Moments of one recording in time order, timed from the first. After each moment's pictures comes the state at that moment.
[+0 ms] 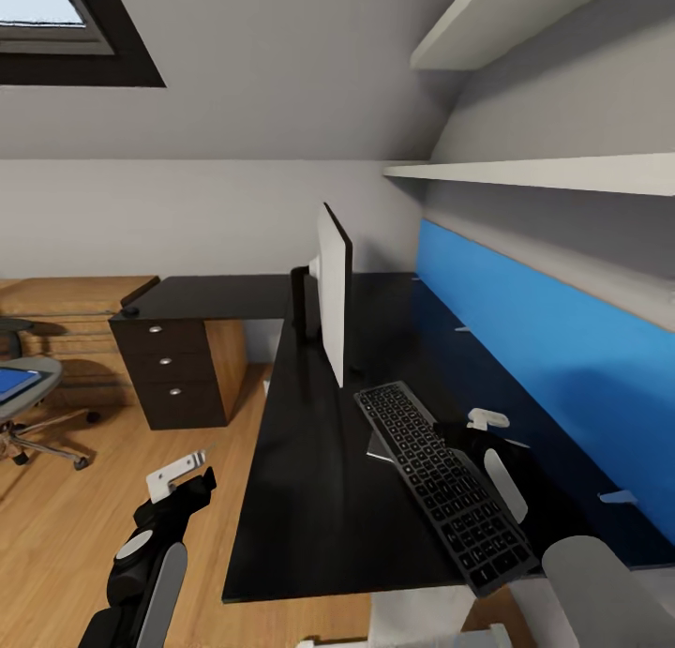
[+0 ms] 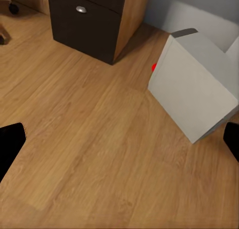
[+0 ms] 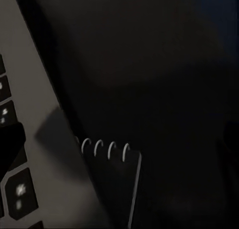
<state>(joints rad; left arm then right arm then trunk) -0.15 -0.13 0.10 -1.60 0.24 0.49 0.43 -0.68 -0.13 0.06 -0.84 -0.38 0.43 -0.03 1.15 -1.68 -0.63</state>
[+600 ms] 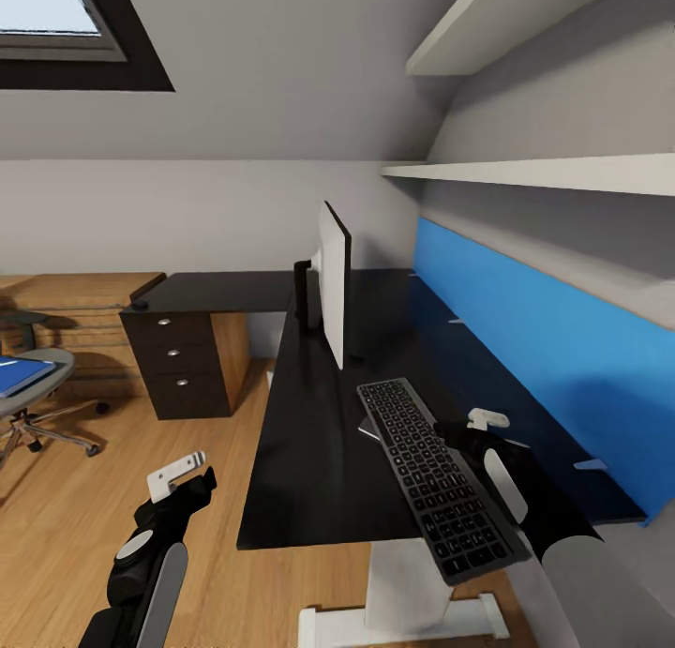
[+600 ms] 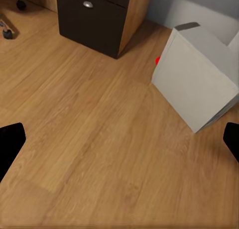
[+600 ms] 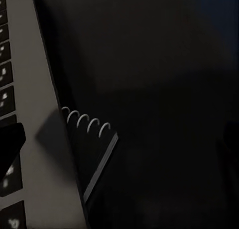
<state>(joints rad) -0.15 -0.13 0.10 -1.60 0.24 0.49 0.43 -0.68 -0.13 0.06 -0.83 -0.38 0.43 -0.03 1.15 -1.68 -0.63</state>
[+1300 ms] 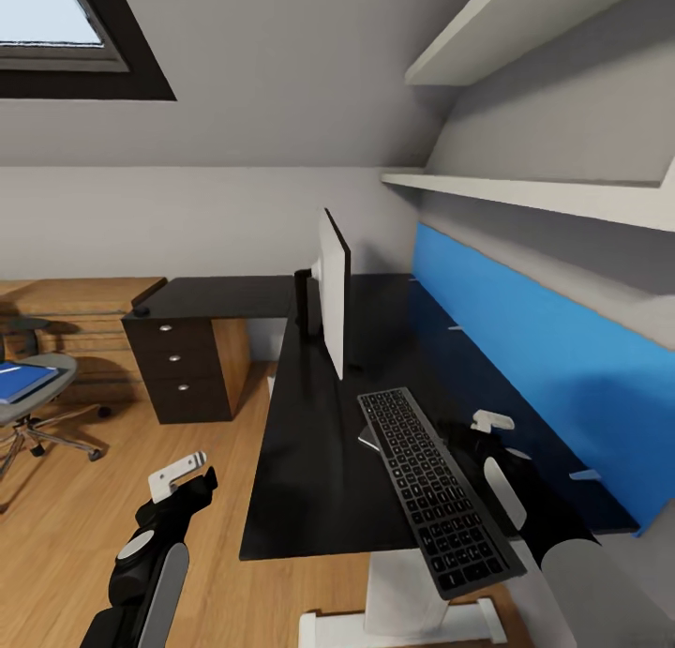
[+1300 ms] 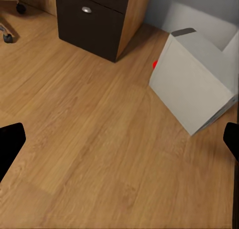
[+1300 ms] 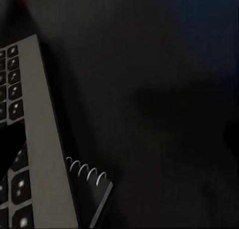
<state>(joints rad) -0.15 -0.13 0.09 -1.59 0.24 0.48 0.43 -0.67 -0.13 0.06 -0.77 -0.37 0.26 -0.03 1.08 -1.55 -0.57</state>
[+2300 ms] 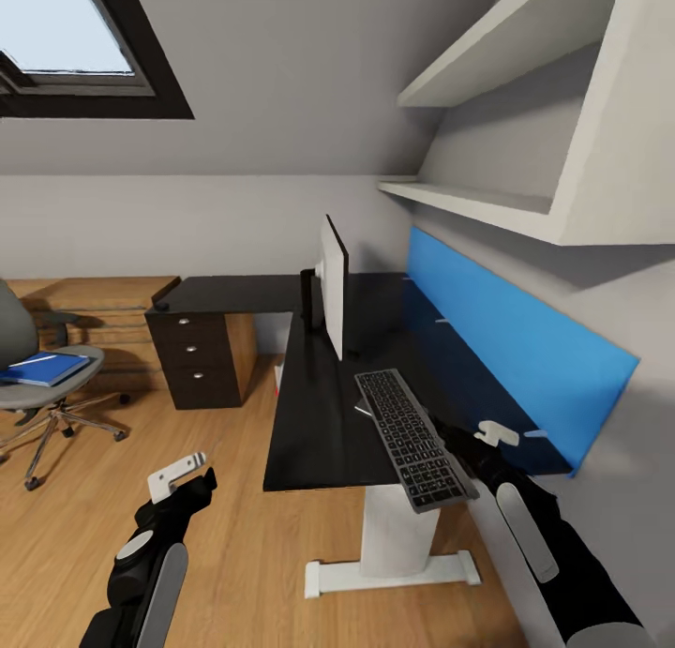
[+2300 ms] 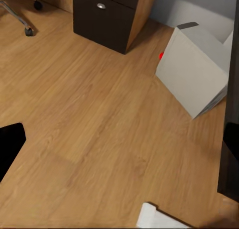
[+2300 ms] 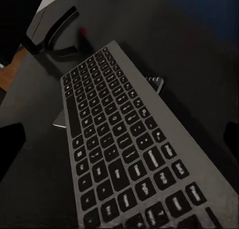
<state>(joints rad) -0.15 -0.13 0.10 -1.59 0.25 0.49 0.43 -0.44 -0.12 0.03 -1.18 -0.62 0.30 -0.03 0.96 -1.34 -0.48</state>
